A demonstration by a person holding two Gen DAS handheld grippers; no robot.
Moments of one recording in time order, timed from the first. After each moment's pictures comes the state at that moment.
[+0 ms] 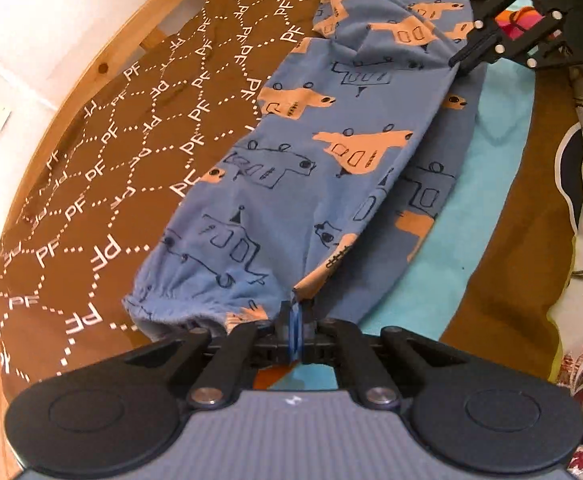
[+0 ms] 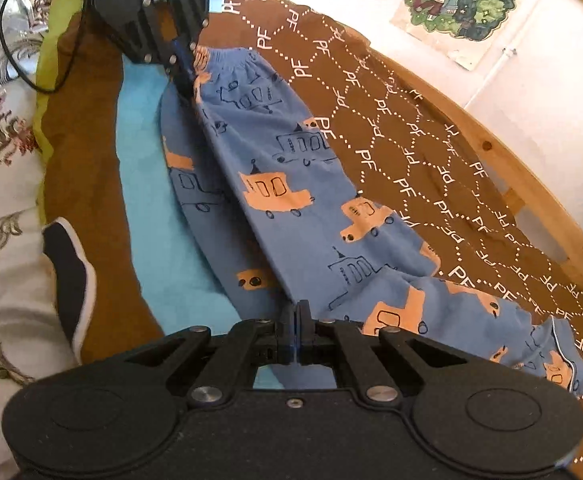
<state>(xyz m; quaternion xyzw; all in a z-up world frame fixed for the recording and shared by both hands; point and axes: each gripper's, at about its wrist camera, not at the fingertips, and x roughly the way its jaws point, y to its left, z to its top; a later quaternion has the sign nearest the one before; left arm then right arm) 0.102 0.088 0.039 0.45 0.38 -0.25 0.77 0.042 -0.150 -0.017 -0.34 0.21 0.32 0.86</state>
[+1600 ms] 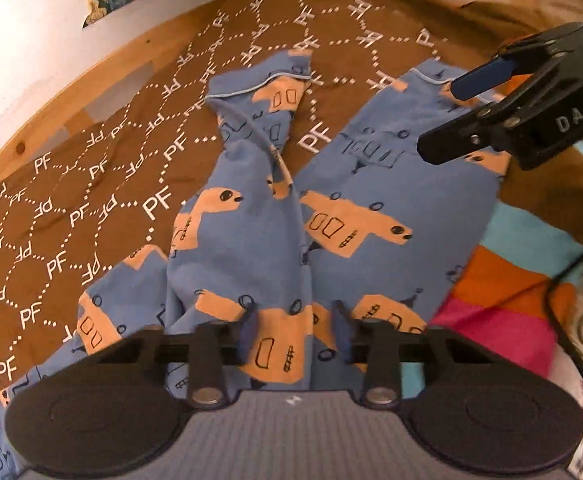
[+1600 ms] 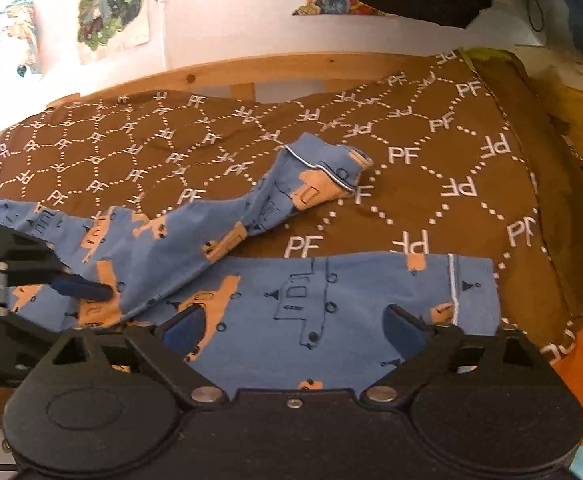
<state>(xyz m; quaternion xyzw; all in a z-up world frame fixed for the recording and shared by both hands) 0.136 -0.167 -0.009 0.29 0.34 -0.25 0.86 0.086 -0.356 0.006 0.00 0.29 0.10 0.95</state>
